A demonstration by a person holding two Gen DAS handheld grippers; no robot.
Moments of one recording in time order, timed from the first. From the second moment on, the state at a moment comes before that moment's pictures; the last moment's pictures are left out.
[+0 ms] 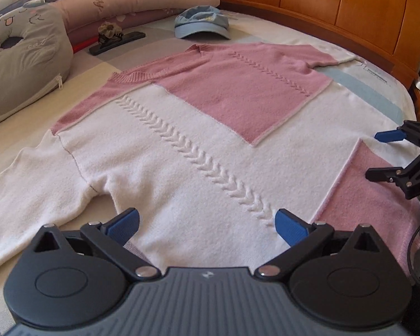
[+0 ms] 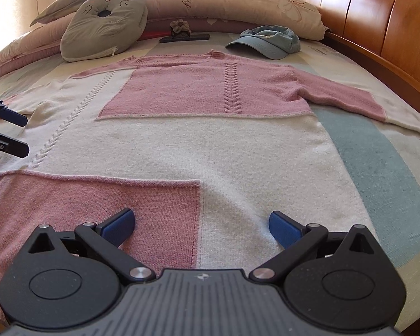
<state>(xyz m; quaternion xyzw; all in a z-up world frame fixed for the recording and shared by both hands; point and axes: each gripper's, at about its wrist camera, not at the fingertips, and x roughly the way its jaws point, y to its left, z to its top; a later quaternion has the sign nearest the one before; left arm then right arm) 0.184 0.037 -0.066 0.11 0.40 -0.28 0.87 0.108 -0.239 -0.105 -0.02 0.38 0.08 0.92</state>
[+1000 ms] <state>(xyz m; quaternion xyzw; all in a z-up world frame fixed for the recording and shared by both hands) 0.168 -0.009 -0.088 0.09 0.43 -0.19 0.88 0.116 -0.297 -0.109 -0.01 0.38 0.04 0.92</state>
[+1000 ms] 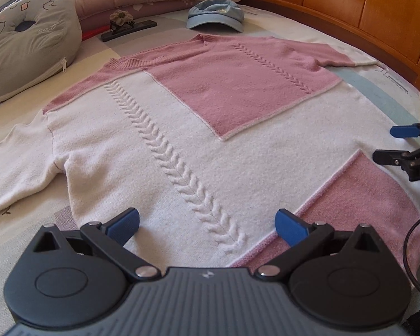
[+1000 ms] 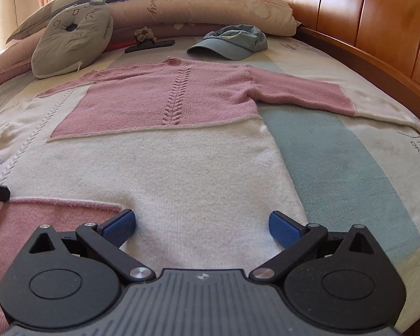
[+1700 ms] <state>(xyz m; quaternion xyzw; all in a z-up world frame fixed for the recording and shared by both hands) 0.204 -0.082 -0.069 0.10 0.40 -0.21 0.89 0.218 -0.432 -0.032 0.04 0.35 0.02 0.94</state>
